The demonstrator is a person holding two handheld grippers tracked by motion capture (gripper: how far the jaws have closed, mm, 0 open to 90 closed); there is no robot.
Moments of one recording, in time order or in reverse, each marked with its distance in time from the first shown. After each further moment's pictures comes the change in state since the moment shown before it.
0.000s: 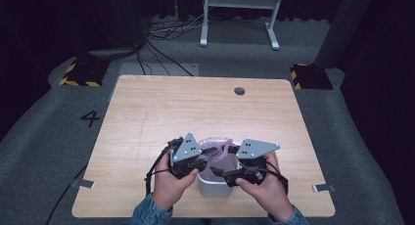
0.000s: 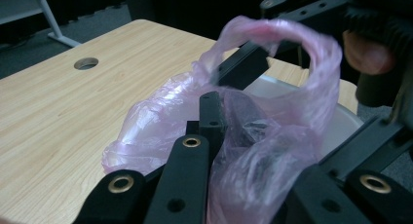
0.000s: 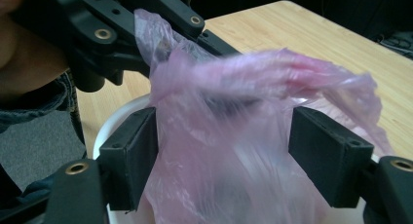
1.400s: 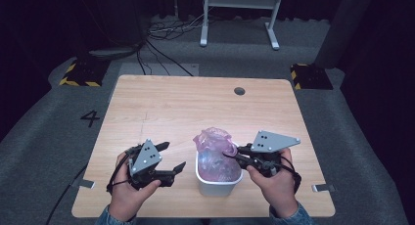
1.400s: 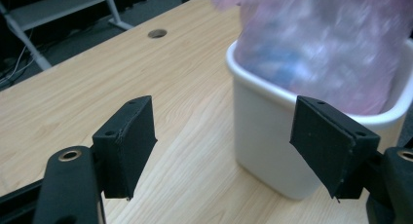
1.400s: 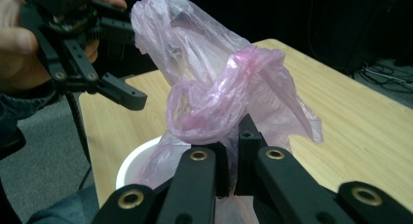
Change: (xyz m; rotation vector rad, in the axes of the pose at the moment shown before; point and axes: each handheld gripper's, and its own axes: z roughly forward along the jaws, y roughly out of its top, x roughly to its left) left arm 0.024 -0.037 -0.079 0.068 0.213 0.000; right arm -0.004 0.025 -0.039 -0.120 -0.018 0.008
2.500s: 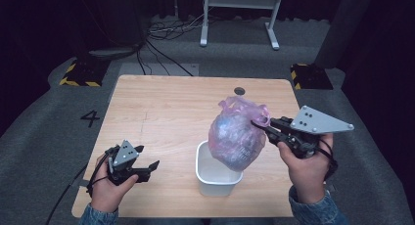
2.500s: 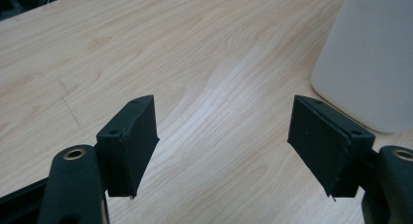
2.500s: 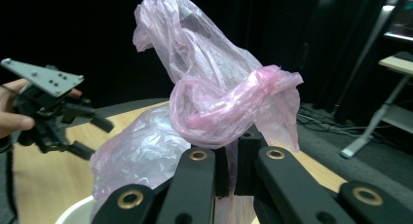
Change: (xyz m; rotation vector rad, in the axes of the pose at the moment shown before) left arm 0.054 -0.060 -0.002 0.139 0.081 -0.100; right arm -0.026 0.050 -0.067 -0.158 -0.219 -0.071
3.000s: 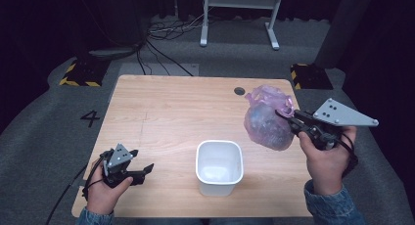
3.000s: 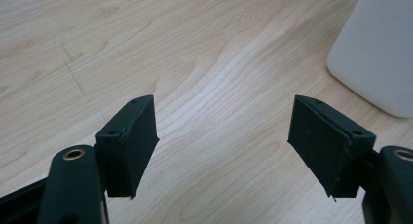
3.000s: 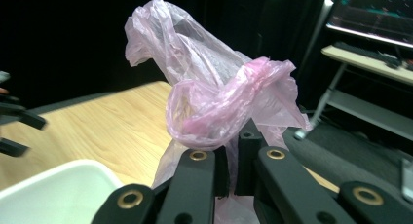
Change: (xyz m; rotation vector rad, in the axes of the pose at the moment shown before) left arm 0.011 -0.022 -0.002 0.030 0.022 -0.056; right arm -0.038 -0.010 -0.023 0.039 -0.160 0.004
